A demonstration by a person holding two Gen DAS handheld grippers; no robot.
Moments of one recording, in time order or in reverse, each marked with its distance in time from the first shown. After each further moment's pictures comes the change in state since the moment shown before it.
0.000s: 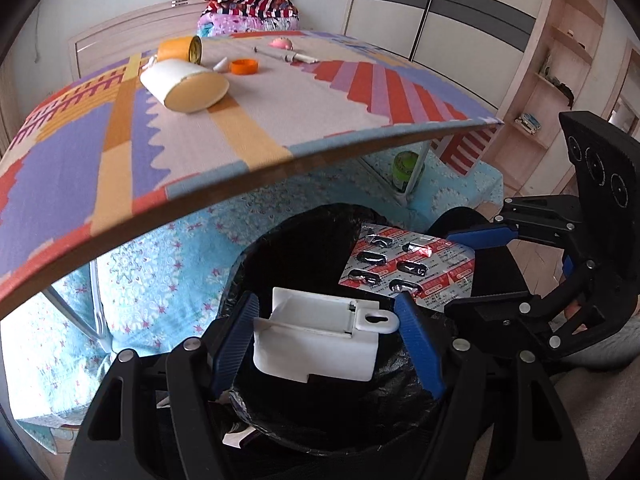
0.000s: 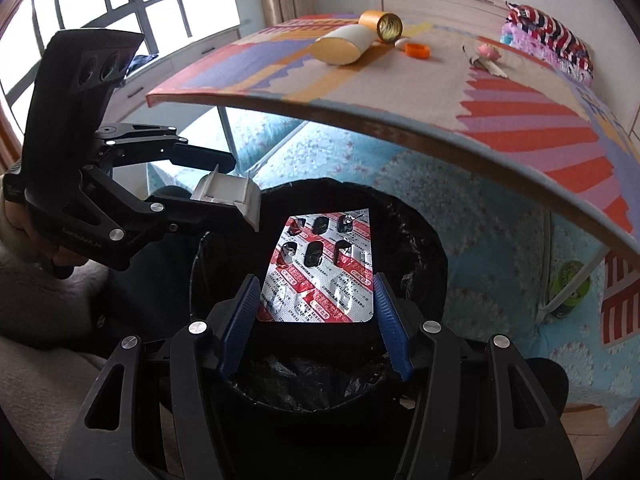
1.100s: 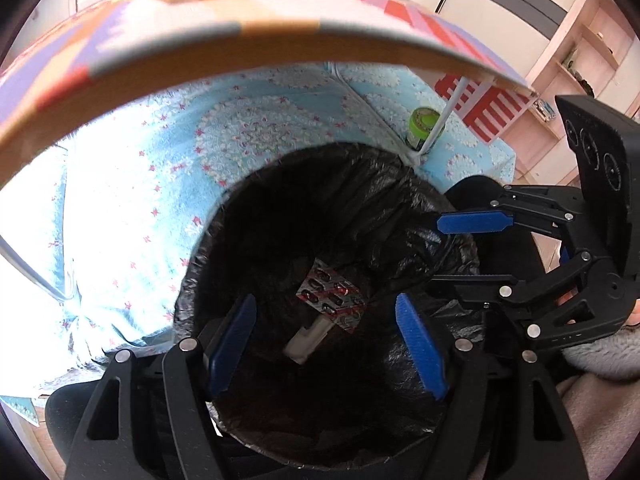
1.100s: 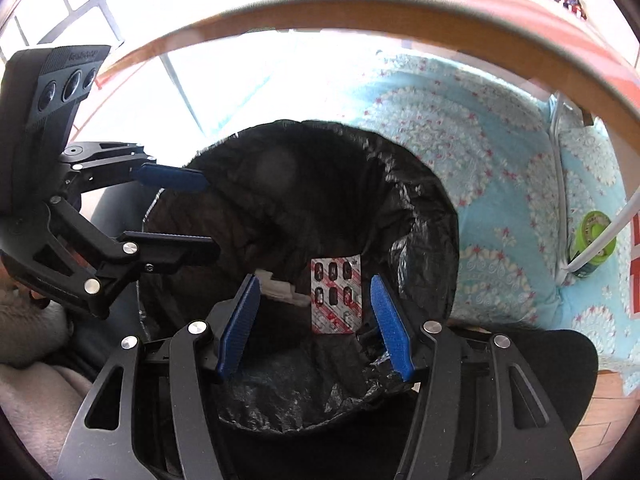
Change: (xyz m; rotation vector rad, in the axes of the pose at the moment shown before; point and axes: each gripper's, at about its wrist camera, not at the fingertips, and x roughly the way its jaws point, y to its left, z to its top) left arm 0.054 0.011 -0.009 -0.081 0.143 -0.019; right arm 0.049 -0.026 -0.002 0.094 0.116 -0.024
